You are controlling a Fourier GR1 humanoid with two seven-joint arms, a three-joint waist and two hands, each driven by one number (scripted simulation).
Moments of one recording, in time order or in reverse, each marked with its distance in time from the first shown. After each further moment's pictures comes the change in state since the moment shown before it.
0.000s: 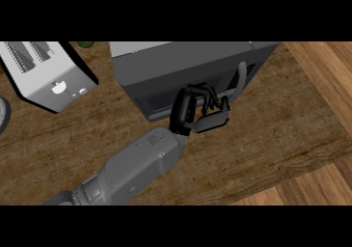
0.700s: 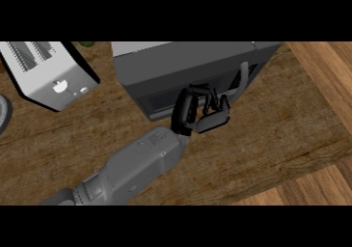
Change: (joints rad) left arm -0.020 0.000 -0.034 0.013 0.045 -0.006 -0.031; right arm -0.058 -0.039 -0.013 0.084 -0.053 0.028 0.028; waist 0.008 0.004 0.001
